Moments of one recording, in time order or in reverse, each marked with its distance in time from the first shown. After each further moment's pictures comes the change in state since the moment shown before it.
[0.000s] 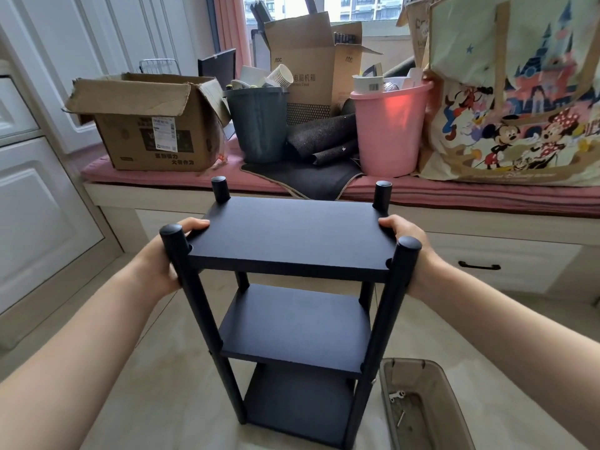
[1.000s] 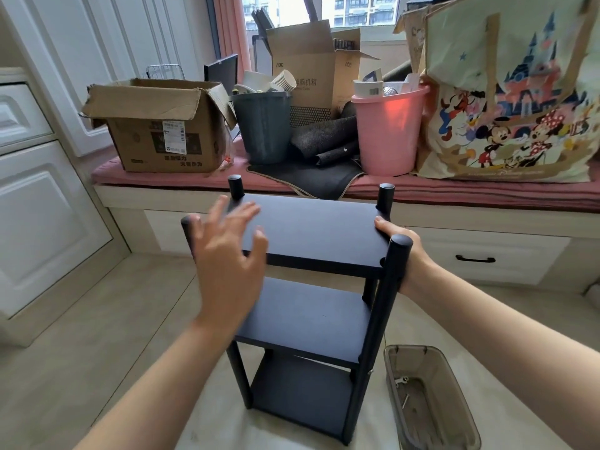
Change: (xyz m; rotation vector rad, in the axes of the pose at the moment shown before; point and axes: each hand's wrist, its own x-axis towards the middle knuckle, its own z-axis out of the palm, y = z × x) left_hand -0.071 -0.047 0.045 0.846 0.361 1.156; right_hand -0.042 0.016 0.021 0.039 0.047 -0.084
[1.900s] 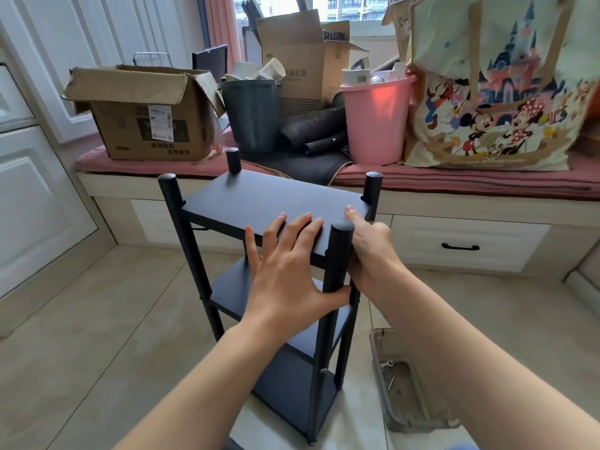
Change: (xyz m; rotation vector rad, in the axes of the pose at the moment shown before) left_hand -0.068 0.046 0.041 0.140 -0.329 0.137; right_hand -0.039 0.033 0.020 0.094 -0.003 -0.101
